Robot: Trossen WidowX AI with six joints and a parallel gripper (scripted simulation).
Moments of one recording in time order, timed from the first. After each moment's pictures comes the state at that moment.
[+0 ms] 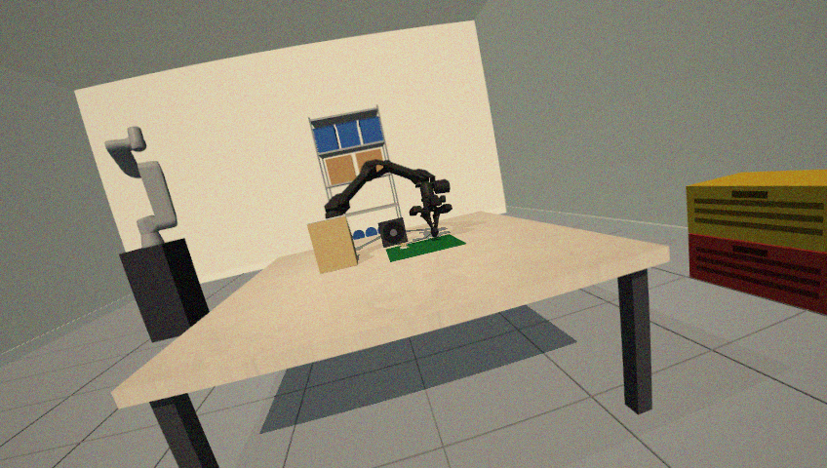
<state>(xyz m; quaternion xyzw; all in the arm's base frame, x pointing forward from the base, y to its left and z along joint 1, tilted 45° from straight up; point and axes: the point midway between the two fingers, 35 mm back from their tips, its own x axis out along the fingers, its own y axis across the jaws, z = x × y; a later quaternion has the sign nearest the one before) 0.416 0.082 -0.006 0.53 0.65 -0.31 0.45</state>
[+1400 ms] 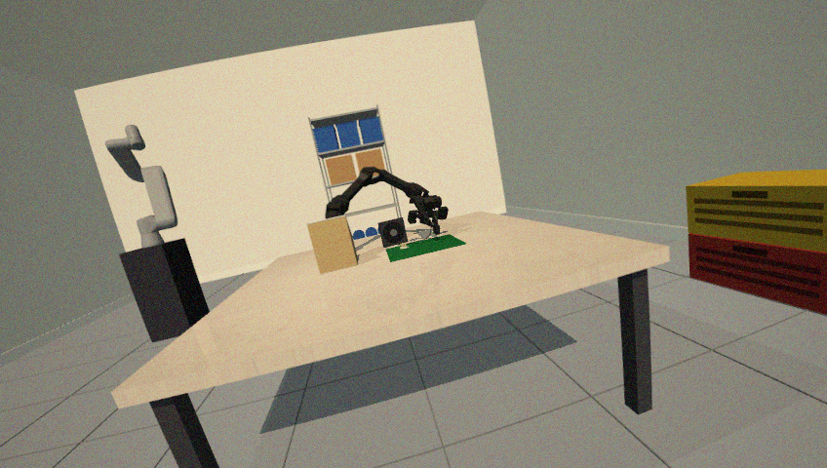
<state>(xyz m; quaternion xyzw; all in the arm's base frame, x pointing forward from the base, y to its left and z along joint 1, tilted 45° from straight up) 0.415 0.095 0.001 0.43 0.47 -0.47 0.62</state>
